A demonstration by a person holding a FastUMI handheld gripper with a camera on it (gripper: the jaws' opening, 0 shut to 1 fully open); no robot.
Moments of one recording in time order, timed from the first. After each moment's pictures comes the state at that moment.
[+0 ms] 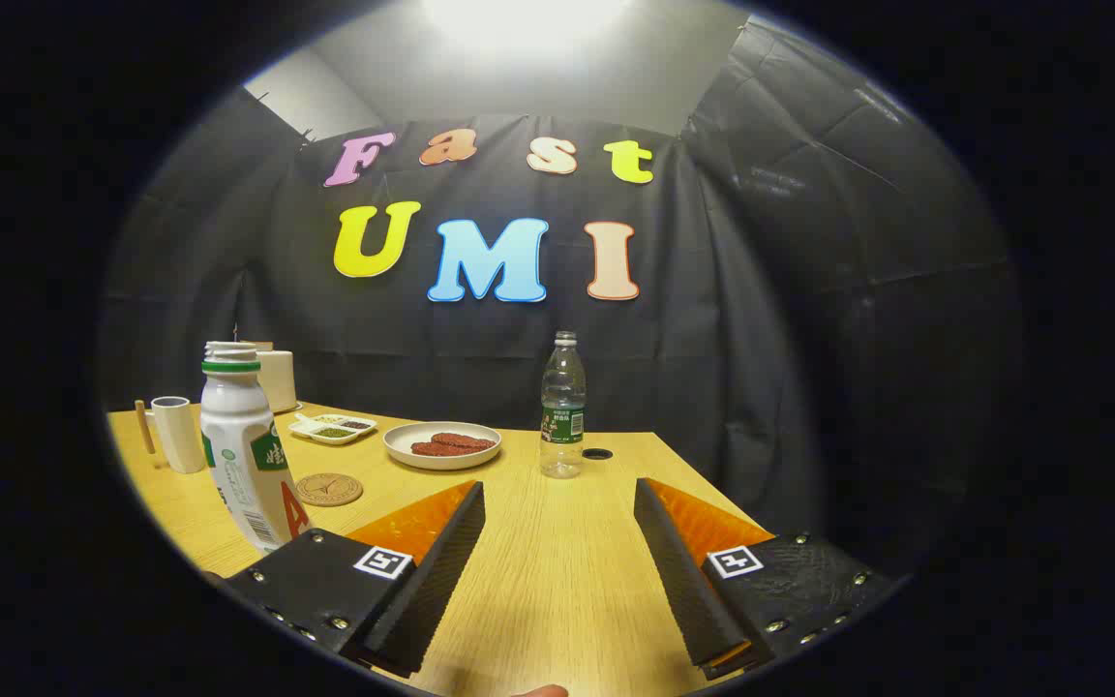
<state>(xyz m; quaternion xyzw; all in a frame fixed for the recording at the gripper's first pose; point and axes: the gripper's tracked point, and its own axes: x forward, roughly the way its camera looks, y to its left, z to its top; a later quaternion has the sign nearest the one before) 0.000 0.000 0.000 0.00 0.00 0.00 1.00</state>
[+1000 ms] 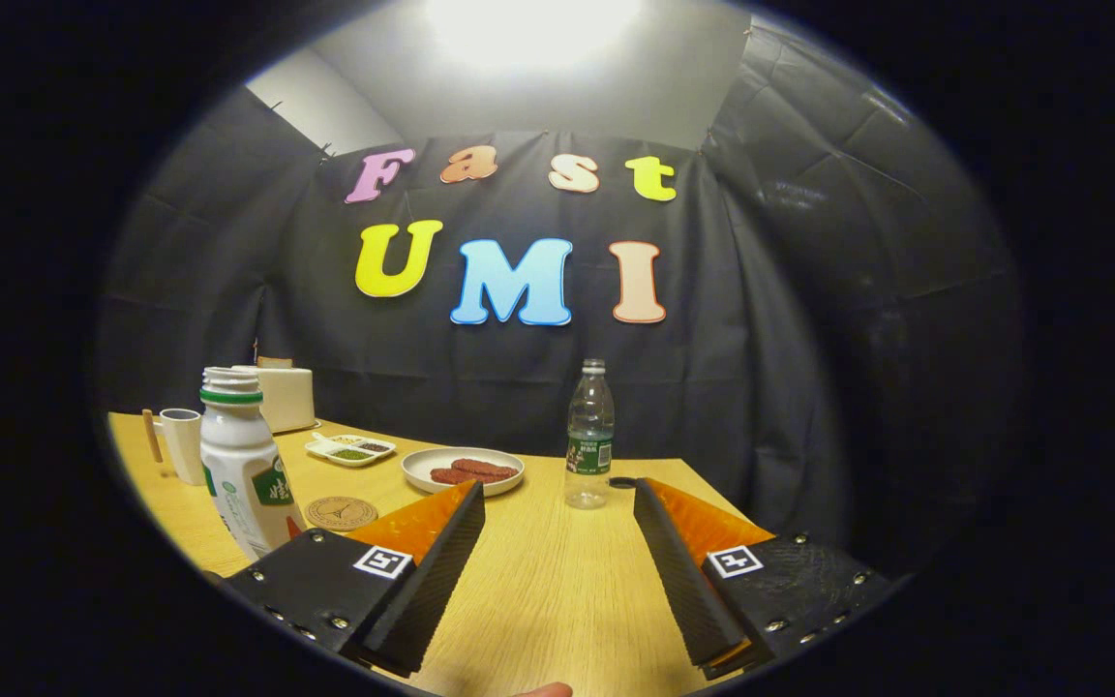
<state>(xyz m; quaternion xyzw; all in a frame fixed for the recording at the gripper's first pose) 0.031 0.014 0.021 0.00 -0.04 0.04 1.00</state>
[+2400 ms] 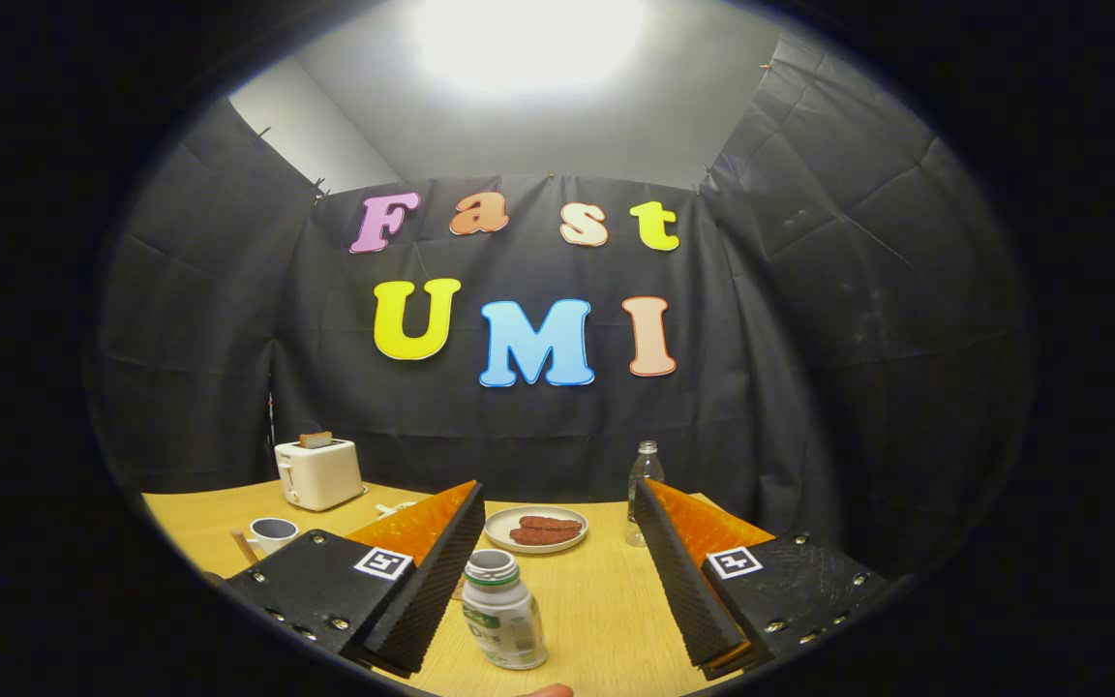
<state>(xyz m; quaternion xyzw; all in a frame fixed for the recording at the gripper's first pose) -0.070 0.136 0.146 0.03 -0.06 0.02 1.00</state>
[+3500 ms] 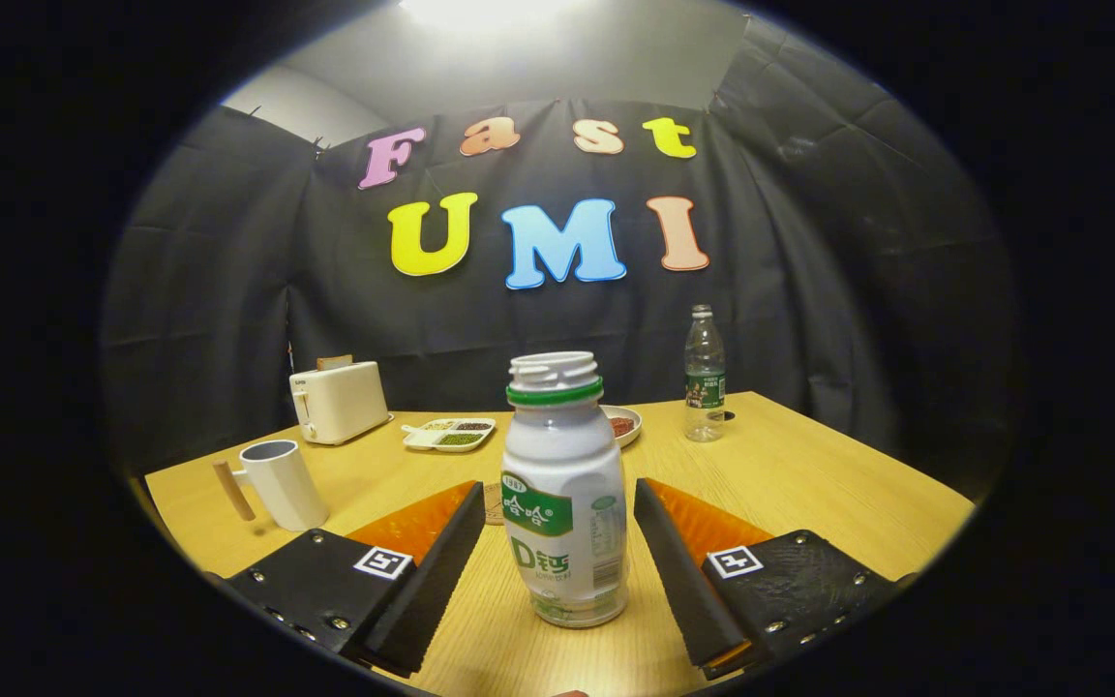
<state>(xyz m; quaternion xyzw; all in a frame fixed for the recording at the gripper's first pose) -0.025 0.185 -0.003 0.06 0.05 0.06 1.00</state>
